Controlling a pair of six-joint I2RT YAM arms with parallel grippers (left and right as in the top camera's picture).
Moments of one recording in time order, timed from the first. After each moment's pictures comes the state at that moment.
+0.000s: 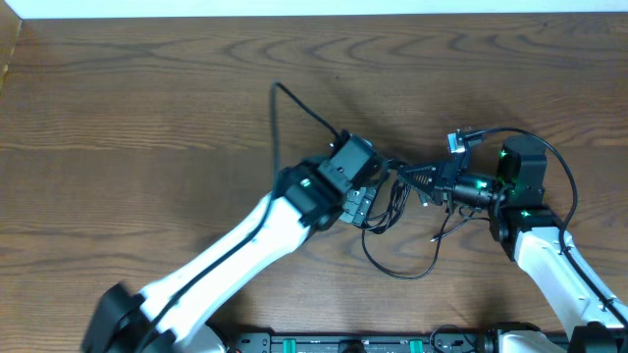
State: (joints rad) left arm -0.80 1.51 1.20 -0.82 -0.22 -0.30; right arm 0.04 1.31 0.57 0.15 -1.09 1.08
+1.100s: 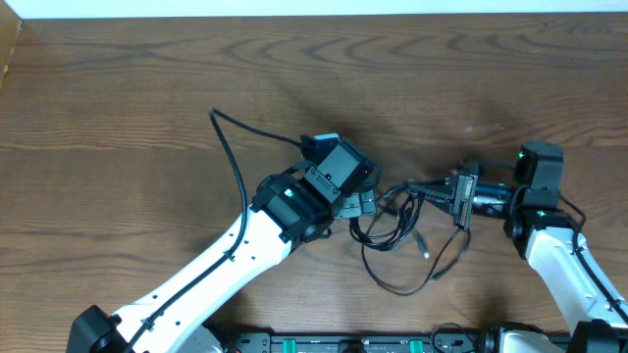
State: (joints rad) left arm -0.80 1.43 1.20 -0.87 -0.12 -0.91; right arm -0.08 1.31 0.57 -0.04 -1.36 1.71
